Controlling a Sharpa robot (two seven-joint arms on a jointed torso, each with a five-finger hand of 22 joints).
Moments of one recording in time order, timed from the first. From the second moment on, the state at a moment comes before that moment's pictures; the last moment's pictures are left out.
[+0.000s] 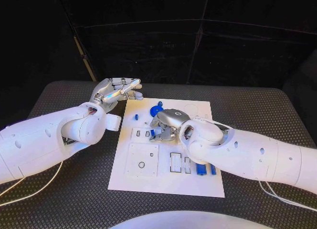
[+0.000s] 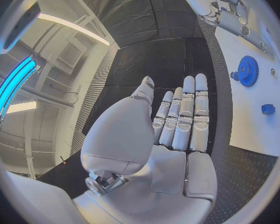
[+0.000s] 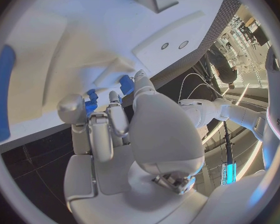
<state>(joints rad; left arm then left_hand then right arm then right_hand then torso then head) 1.08 -0.88 0.10 1.54 -0.10 -0.33 0.41 1.40 0.00 -0.01 0.18 0.05 0.93 0.22 0.10 0.07 1.02 0.16 0.09 0.07 1.15 0.11 0.19 0.24 0.17 1.04 0.21 0.35 0.15 1.04 -0.53 0.02 1.51 -1.67 -0.31 -0.34 1.37 -0.11 -0.09 0.24 0.15 0.93 0.17 0.07 0.07 1.37 0.08 1.32 1.29 1.47 0.00 1.55 1.31 0.12 1.22 0.11 1.29 0.95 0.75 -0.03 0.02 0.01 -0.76</state>
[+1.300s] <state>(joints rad) 1.14 -0.84 0.09 1.50 -0.88 0.03 -0.32 1.17 0.05 -0.23 0.29 0.05 1.10 0.05 0.37 0.33 1.38 -0.02 1.22 1.12 1.47 -0.07 1.57 1.31 0.09 1.43 0.03 1.34 1.19 1.10 -0.93 0.14 1.66 -1.14 -0.47 0.03 1.50 -0.07 -0.07 0.23 0.33 0.93 0.16 0.12 0.07 1.34 0.08 1.30 1.25 1.47 0.00 1.49 1.31 0.12 1.16 0.11 1.20 0.82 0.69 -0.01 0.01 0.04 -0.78</state>
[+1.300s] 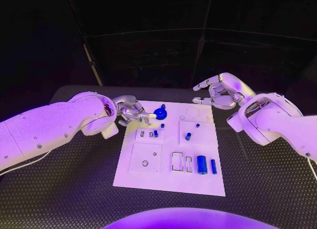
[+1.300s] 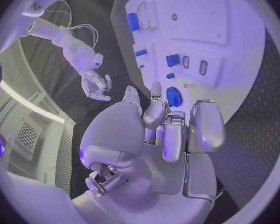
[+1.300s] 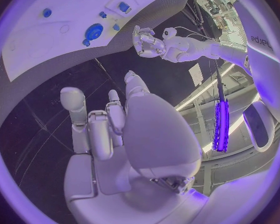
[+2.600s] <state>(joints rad) 1.26 -0.54 -0.05 1.27 -1.13 0.31 -0.53 1.14 0.09 -0.30 0.29 0.05 1.00 0.07 0.43 0.45 1.32 -0.01 1.19 1.09 1.47 -0.07 1.57 1.31 0.08 1.40 0.04 1.37 1.22 1.11 -0.89 0.14 1.59 -1.10 -0.42 -0.03 1.50 -0.07 -0.09 0.23 0.39 0.93 0.16 0.14 0.07 1.32 0.07 1.27 1.21 1.47 0.00 1.46 1.31 0.14 1.13 0.10 1.16 0.75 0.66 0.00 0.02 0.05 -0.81</state>
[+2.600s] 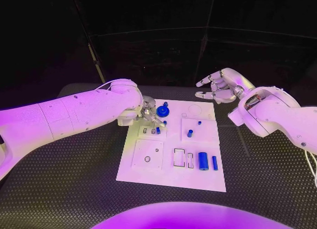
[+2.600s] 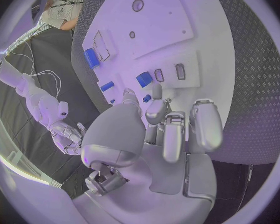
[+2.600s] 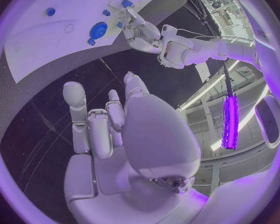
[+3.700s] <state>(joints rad) 1.26 -0.51 -0.06 1.24 -1.13 0.36 -0.53 1.17 0.11 -0.30 0.29 0.05 1.00 0.07 0.43 0.47 1.31 0.00 1.19 1.09 1.47 -0.07 1.57 1.31 0.08 1.40 0.04 1.37 1.23 1.11 -0.86 0.14 1.57 -1.10 -0.41 -0.04 1.50 -0.07 -0.09 0.23 0.40 0.93 0.16 0.14 0.07 1.32 0.07 1.27 1.21 1.47 0.00 1.46 1.31 0.14 1.13 0.10 1.16 0.75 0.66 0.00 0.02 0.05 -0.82</state>
